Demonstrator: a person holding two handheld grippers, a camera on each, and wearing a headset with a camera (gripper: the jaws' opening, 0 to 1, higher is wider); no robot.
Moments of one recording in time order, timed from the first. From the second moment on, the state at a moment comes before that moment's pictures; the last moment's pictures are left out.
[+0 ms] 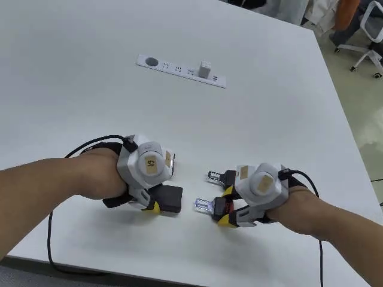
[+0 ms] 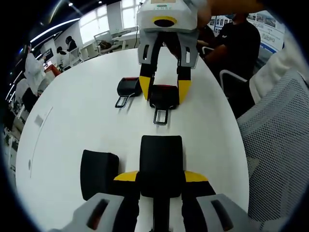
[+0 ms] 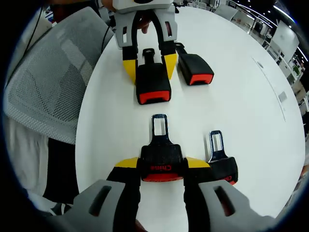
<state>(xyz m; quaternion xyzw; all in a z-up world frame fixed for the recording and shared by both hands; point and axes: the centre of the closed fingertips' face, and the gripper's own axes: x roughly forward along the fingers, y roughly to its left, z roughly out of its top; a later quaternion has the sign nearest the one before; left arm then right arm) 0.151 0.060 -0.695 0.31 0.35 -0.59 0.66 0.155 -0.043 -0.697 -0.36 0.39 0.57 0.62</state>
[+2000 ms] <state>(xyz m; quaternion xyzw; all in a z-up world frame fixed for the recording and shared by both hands) 0.151 0.060 -0.696 0.32 0.35 -0.59 0.65 0.151 0.000 -0.696 -0.39 0.36 0.59 0.60</state>
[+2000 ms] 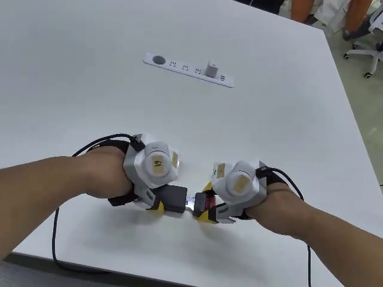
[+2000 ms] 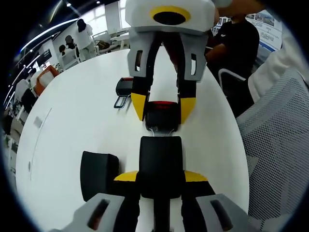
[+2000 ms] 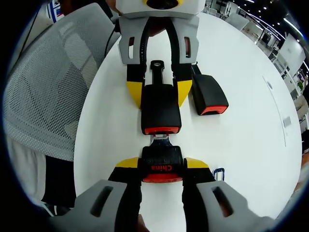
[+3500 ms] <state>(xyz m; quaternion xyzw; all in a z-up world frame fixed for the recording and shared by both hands) 0.150 0.062 -0.692 0.31 0.35 -0.59 0.65 0.152 0.009 -0.694 -0.39 0.38 0.59 0.59</state>
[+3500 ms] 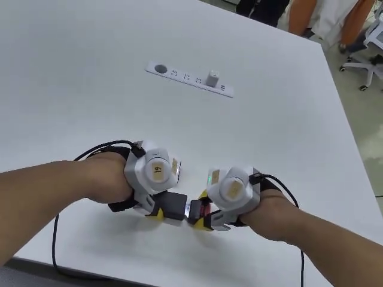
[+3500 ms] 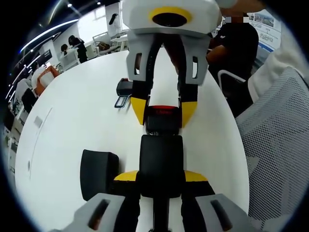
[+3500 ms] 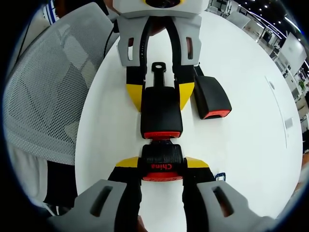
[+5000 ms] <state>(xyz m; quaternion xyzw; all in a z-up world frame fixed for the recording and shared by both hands) 0.157 0.071 -0.664 0.29 0.35 -0.56 0.69 0.149 0.014 -0.676 -0.37 0.36 0.58 0.63</state>
